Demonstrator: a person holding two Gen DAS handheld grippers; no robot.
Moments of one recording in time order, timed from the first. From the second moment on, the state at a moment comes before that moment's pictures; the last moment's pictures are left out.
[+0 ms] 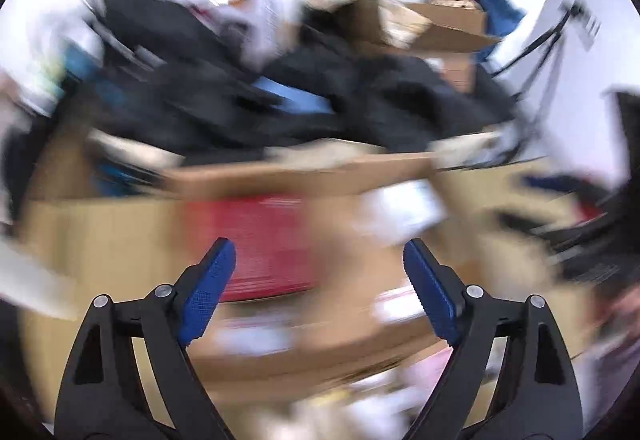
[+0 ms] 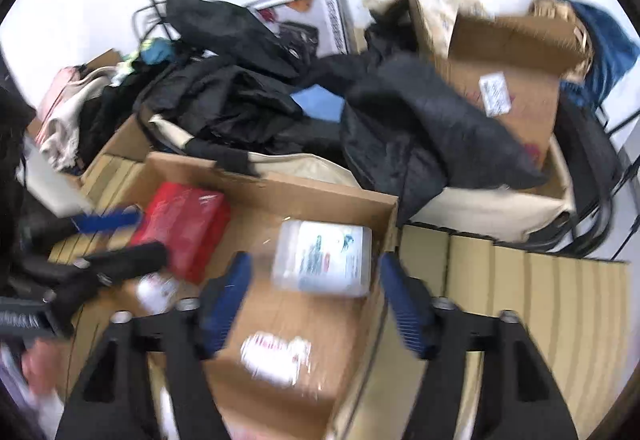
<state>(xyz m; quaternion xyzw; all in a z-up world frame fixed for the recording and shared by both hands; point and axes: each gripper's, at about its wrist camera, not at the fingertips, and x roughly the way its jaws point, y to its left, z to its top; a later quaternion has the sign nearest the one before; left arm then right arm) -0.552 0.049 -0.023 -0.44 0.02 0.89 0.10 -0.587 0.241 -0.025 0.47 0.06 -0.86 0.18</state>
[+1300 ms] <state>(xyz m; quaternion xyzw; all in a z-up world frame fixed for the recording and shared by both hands) -0.072 -0.018 -0.025 -0.41 -0.01 0.91 0.07 -0.101 0.235 -0.007 0.36 -0.01 -0.92 0.15</state>
